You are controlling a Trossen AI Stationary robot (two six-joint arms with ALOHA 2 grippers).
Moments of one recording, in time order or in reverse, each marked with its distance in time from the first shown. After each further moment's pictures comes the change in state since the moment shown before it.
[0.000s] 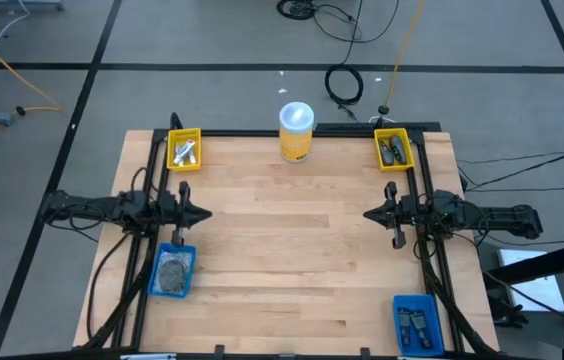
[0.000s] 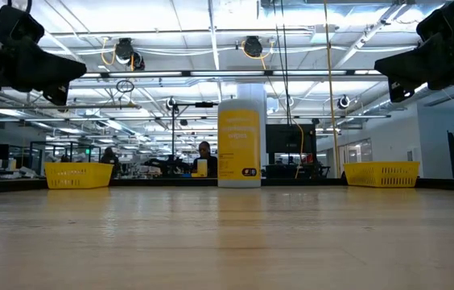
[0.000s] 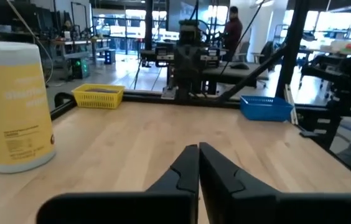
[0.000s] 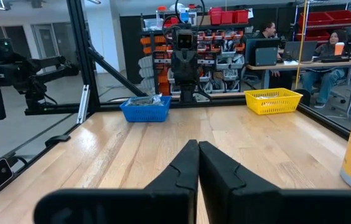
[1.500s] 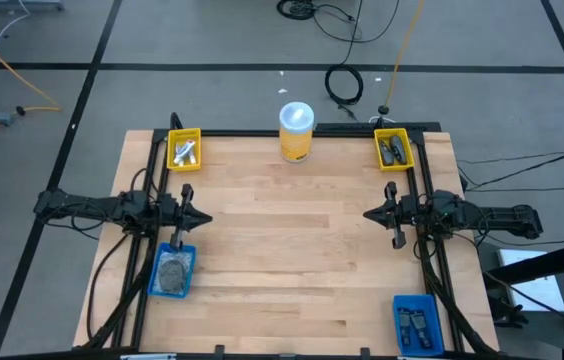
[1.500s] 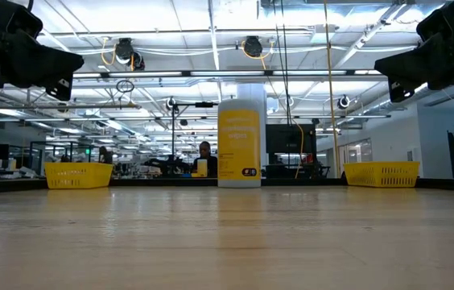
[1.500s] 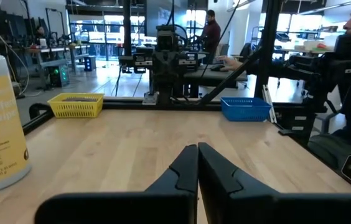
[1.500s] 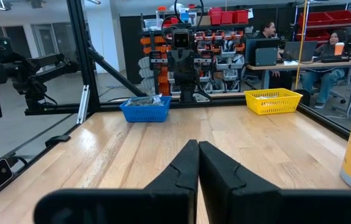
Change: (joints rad) left arm 0.001 0.066 -0.003 0.098 0.090 0.031; right arm 0.000 0.000 0.000 0.000 0.000 0.000
